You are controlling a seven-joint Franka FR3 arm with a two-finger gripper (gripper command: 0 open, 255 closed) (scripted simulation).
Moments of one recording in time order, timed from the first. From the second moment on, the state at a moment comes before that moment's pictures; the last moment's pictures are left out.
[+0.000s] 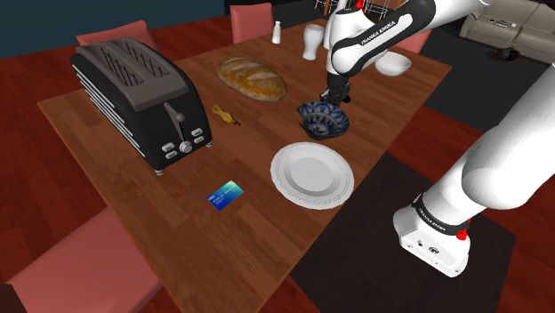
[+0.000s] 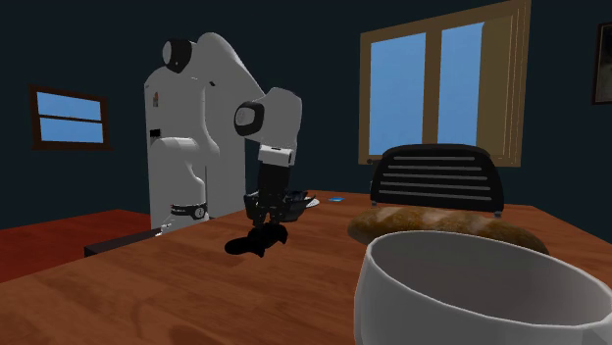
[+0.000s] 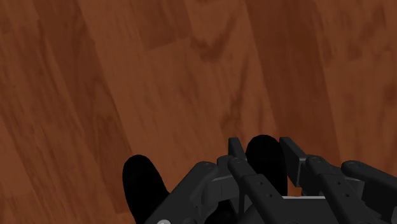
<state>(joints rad) 0.02 0.08 -0.20 -2.34 -0.20 2.33 0.16</state>
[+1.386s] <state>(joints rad) 0.03 -0.04 -0.20 -2.28 -0.20 2.16 0.14</state>
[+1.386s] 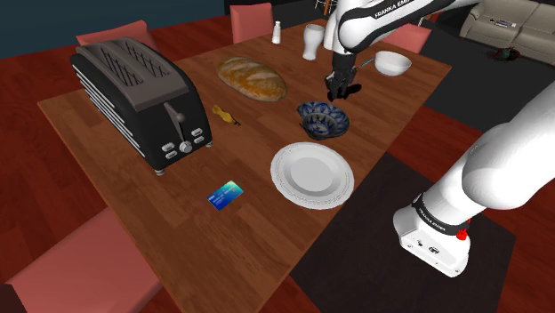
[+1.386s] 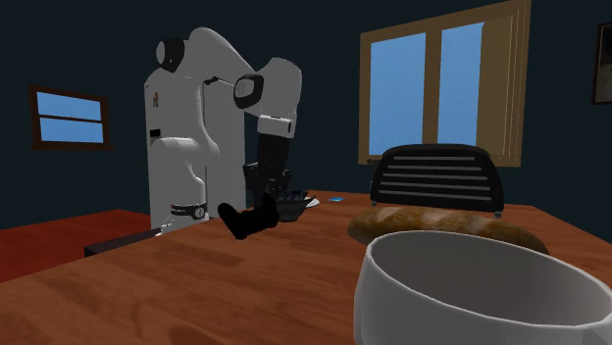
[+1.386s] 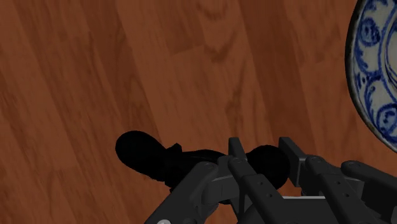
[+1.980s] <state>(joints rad) 0.03 -0.10 -0.19 -2.21 -0.20 2.04 0.13</state>
